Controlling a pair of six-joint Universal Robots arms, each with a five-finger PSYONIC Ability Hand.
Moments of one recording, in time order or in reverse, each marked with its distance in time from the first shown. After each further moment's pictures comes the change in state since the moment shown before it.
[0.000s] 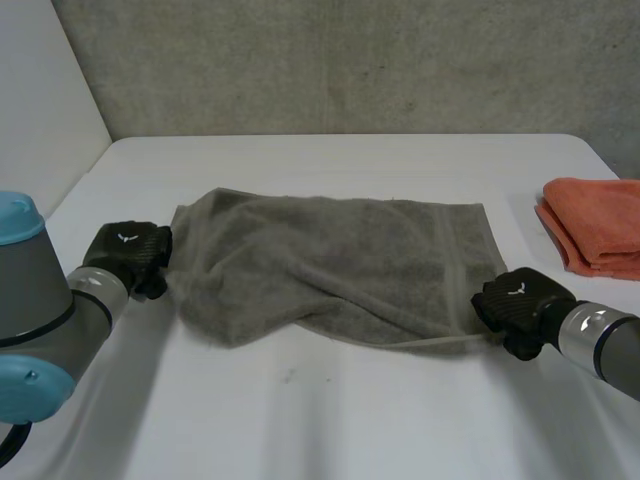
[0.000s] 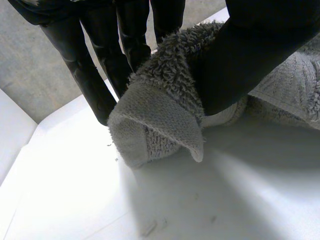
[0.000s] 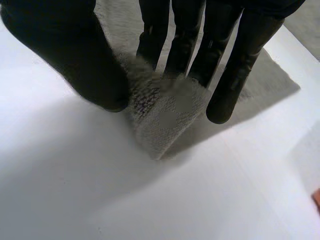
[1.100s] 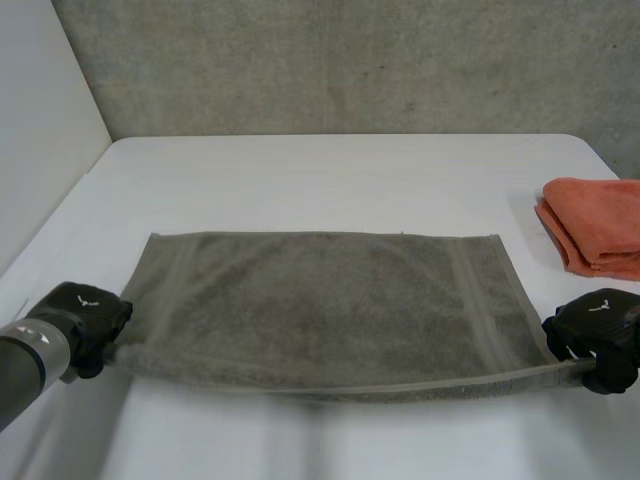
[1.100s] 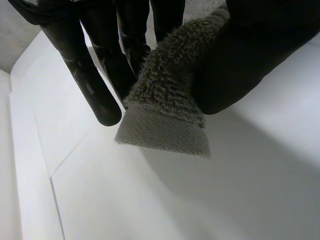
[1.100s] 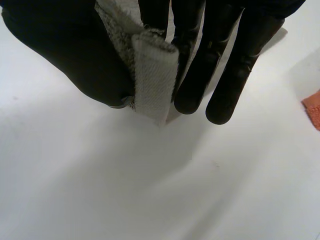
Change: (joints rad) left arm 0.123 0.216 -0.180 -0.335 0.005 0.392; right arm -0.229 -0.177 -0.029 0.498 0.000 -0.180; left_hand 0.000 0.000 0.000 0.000 0.000; right_hand 0.053 0.079 0.071 0.070 0.058
